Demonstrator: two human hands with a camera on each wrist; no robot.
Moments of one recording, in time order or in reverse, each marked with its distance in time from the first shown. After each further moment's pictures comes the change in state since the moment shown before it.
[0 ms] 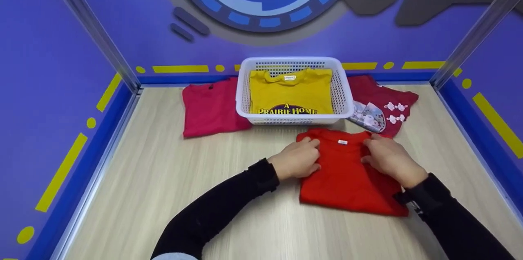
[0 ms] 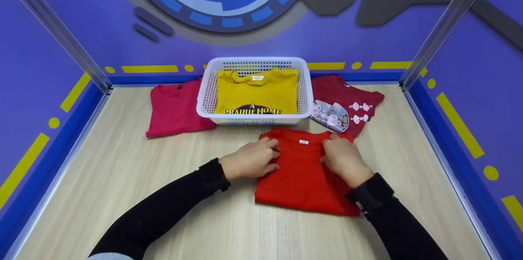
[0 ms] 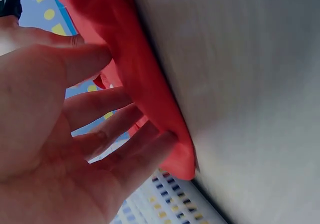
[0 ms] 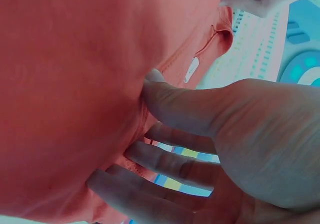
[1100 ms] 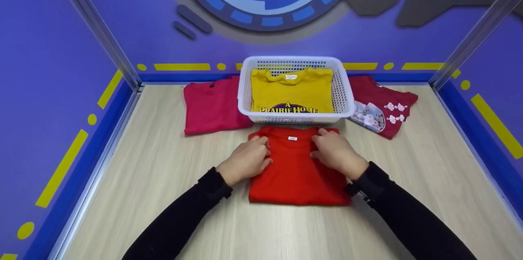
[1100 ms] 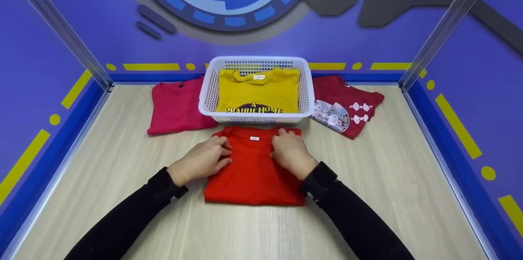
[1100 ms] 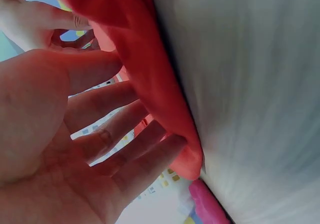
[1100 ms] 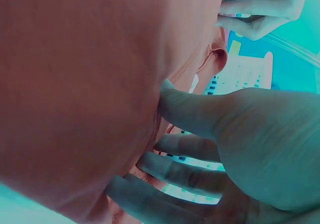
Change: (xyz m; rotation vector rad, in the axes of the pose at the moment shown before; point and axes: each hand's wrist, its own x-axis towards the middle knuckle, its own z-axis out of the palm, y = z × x) left_hand -0.106 -0.078 0.010 -0.168 0.153 -0.176; right_hand 0.052 -0.115 0.016 -0.042 0.106 -0.160
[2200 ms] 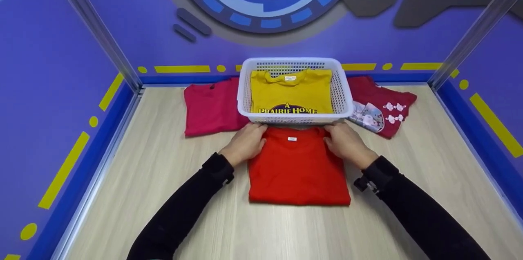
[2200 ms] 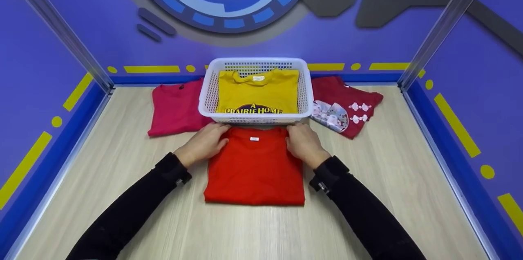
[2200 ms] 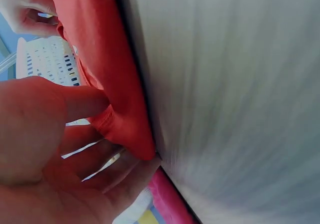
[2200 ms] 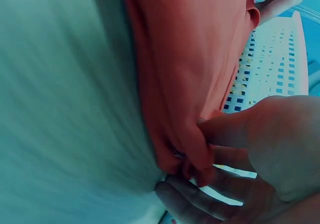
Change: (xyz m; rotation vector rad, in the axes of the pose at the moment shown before) left_hand 0.039 -0.034 -0.001 -0.061 0.066 -0.107; right_hand 0.010 0.053 0.014 0.167 0.215 0.021
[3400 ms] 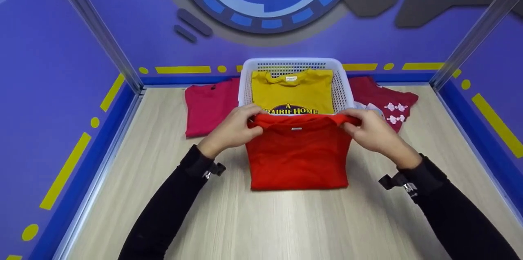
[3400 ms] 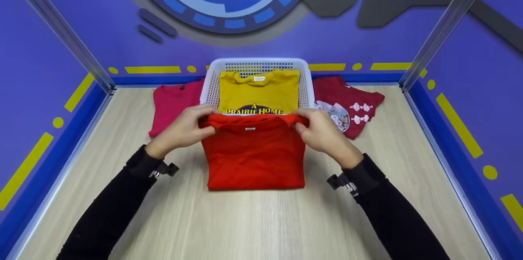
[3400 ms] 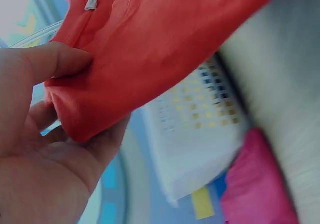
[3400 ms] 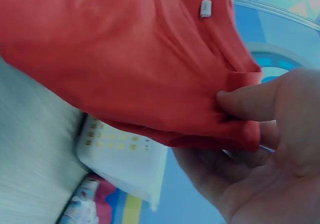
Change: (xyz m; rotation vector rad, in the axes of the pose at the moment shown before) left_hand -0.019 0.005 -0.090 -0.484 0.084 0.091; right_hand -0.031 -0.020 -0.108 0.367 0.010 0.058
